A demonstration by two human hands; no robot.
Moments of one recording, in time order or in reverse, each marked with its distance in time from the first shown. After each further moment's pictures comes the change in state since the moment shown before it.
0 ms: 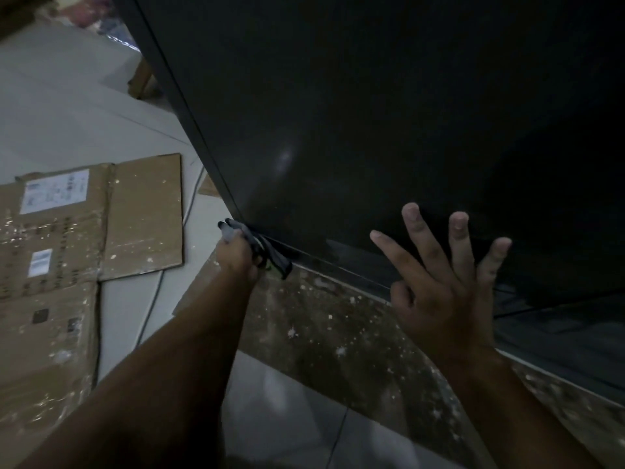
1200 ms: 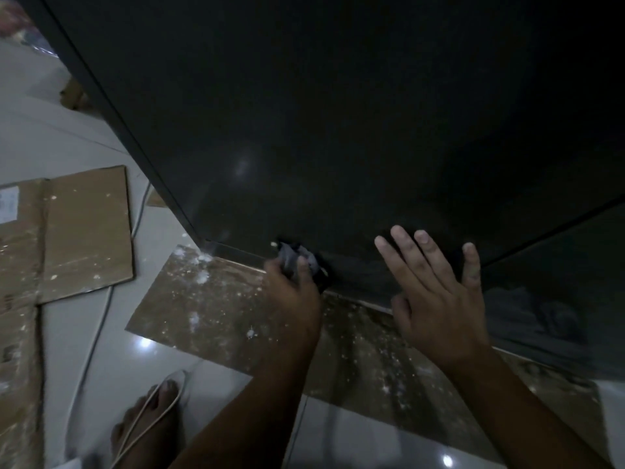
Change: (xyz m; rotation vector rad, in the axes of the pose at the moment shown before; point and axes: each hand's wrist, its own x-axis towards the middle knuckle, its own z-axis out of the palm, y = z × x) left_hand -0.158 -0.109 0.046 0.311 -0.218 0.653; right_hand -0.042 0.064 -0.040 -0.206 -0.153 -0.051
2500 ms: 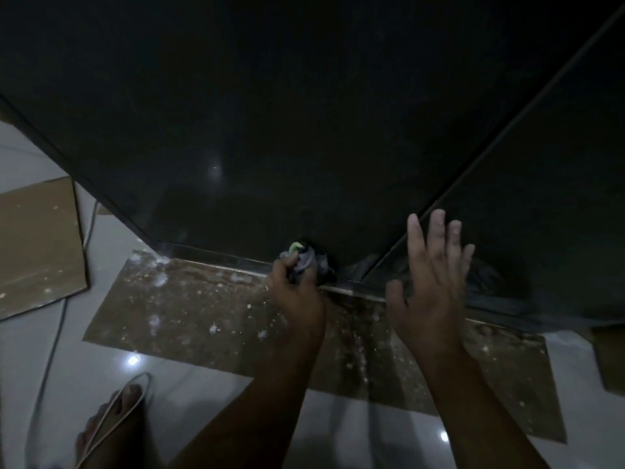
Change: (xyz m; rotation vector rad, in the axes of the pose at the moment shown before) left_hand -0.060 -0.003 0.062 -0.022 0.009 0.096; right_hand -0.053 0.031 -0.012 0.436 0.035 0.498
